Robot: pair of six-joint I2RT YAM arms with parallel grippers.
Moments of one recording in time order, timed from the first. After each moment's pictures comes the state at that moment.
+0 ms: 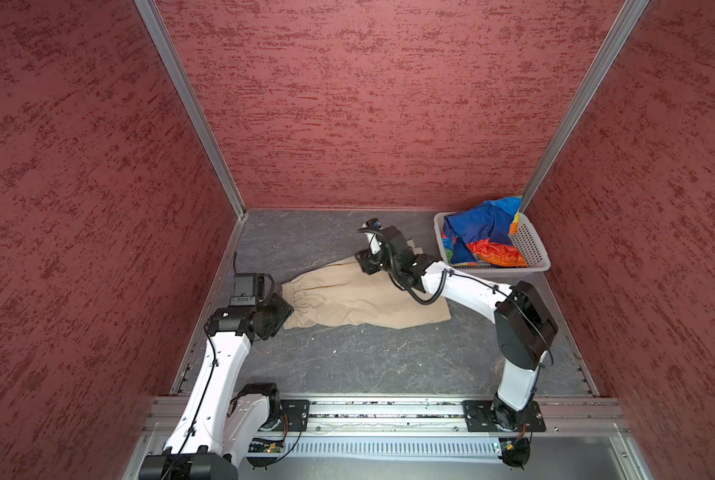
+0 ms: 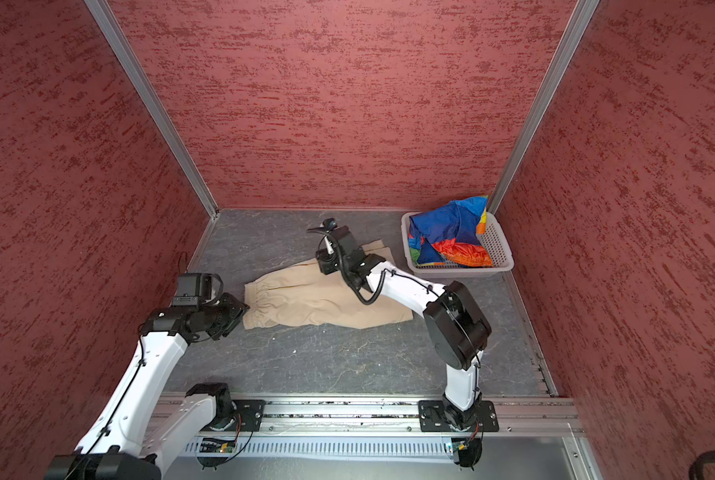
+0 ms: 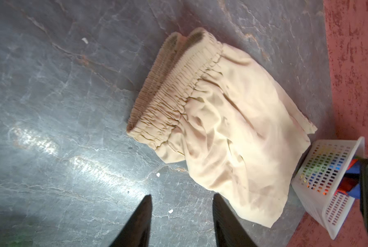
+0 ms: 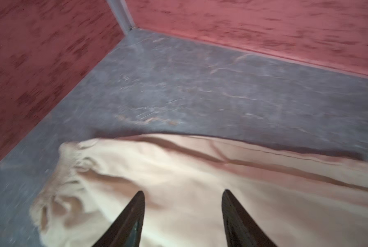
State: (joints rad) left arm 0.06 0.91 0.73 -0.92 0.21 -0.89; right arm 0.78 1.85 1.39 -0.10 0.02 0.26
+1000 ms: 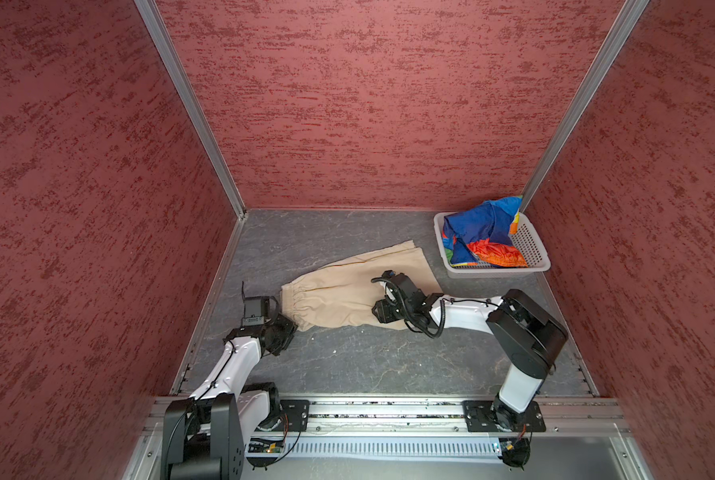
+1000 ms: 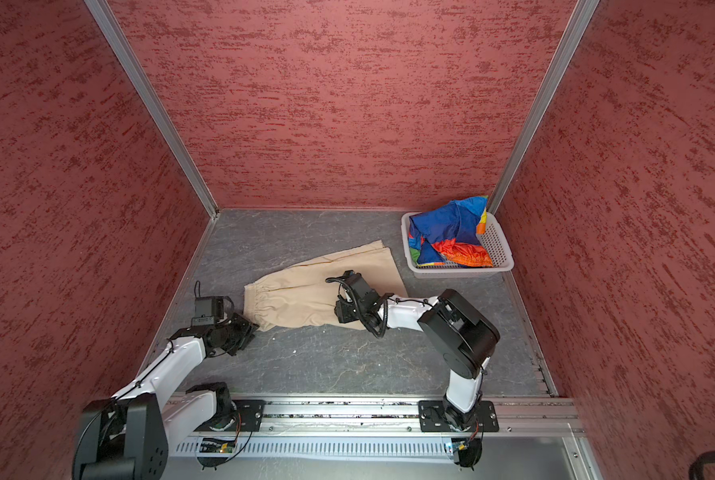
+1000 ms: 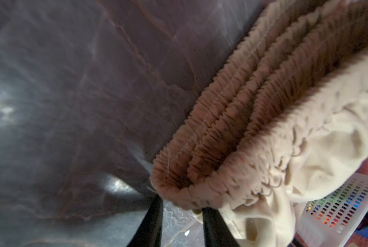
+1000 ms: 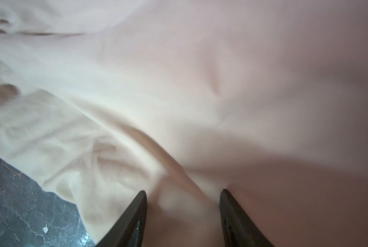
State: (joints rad) left arm 0.14 1.05 0.36 -0.43 0.32 -0.98; right arm 0.74 1.76 0.87 0.01 -0.10 0.54
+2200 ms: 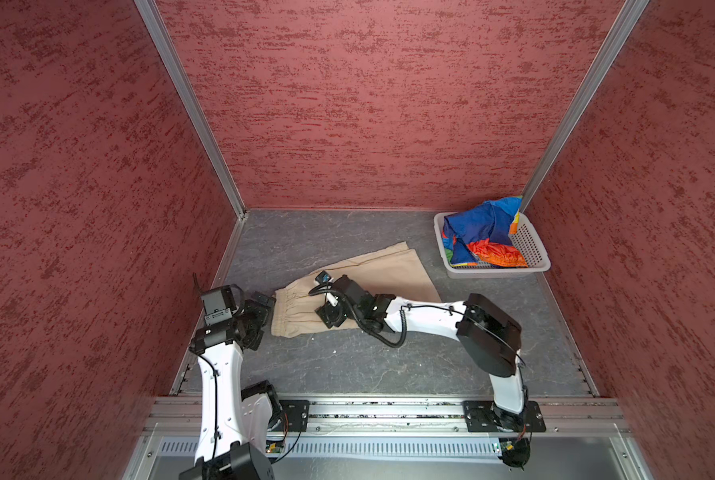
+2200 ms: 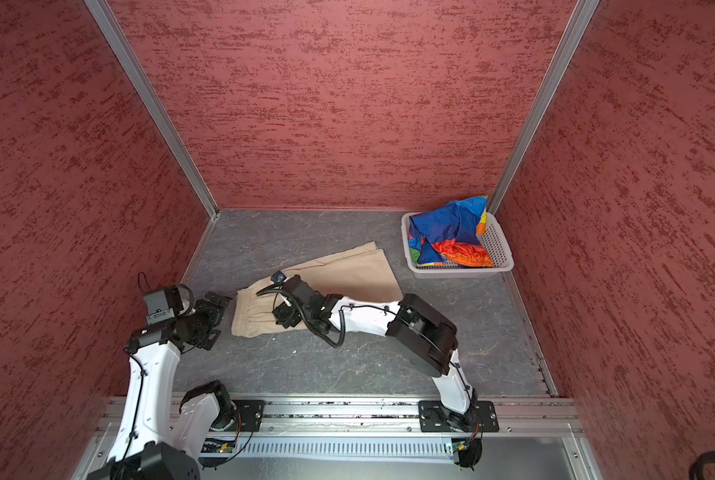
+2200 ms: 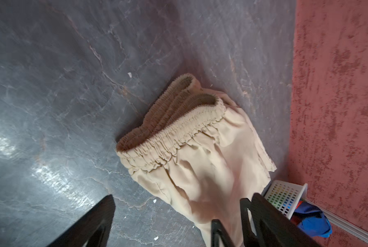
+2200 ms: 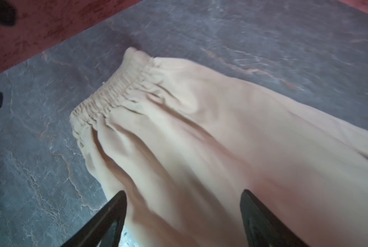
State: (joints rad) left arm 0.42 0.86 0.65 -0.84 0.38 -0.85; right arm 1.07 2.05 1.41 -0.03 0.08 0.13
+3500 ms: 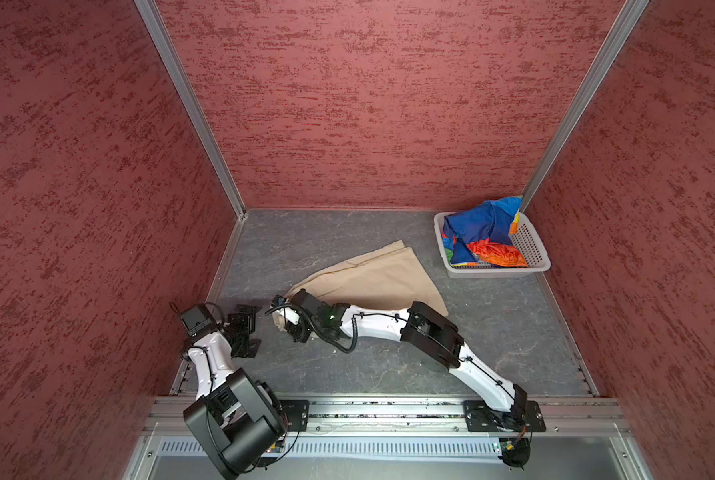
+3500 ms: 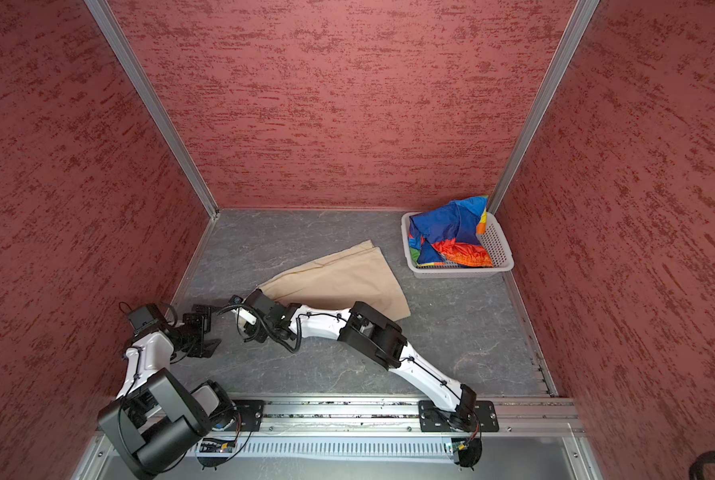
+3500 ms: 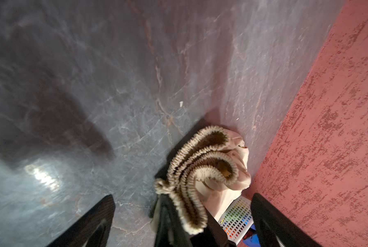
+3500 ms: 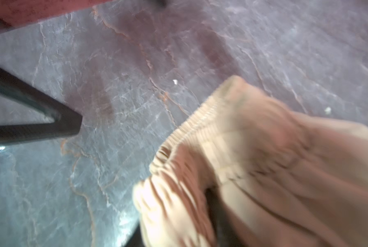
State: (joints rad) left arm 0.74 1.07 0.49 -0.65 0.63 -0.84; right arm 1.13 2.43 1.82 -0.08 -0.11 0.04
